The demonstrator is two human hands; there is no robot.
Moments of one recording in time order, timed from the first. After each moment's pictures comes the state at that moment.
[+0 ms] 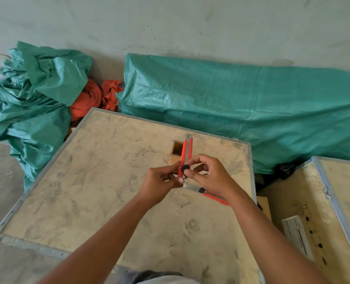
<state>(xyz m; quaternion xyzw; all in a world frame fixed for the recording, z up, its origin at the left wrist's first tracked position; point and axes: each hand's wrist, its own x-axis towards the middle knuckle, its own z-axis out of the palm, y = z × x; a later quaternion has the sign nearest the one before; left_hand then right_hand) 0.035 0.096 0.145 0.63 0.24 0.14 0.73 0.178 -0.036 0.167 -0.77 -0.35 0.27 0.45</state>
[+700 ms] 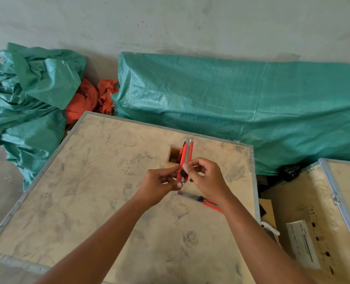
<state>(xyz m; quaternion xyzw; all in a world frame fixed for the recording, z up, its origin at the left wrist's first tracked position) 0.080 0.119 0.129 0.68 0.24 0.10 0.69 0.212 -0.010 0.140 -0.79 -0.29 0.22 0.49</state>
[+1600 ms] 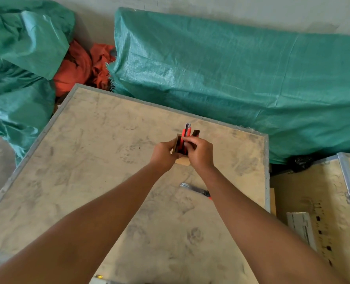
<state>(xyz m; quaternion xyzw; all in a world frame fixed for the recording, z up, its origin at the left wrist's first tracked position) 0.172 0.191 0.039 0.77 0.33 0.04 0.54 0.267 0.089 0.037 -0.87 -0.30 0.08 0.39</state>
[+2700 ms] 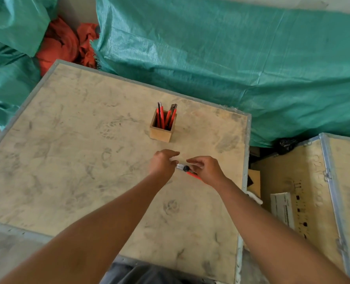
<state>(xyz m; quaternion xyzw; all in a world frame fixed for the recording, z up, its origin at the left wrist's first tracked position) 0.152 0.064 -0.021 0.80 0.38 0.02 0.47 0.273 -0.085 -0.021 -0.83 -0.25 0.35 0.35</state>
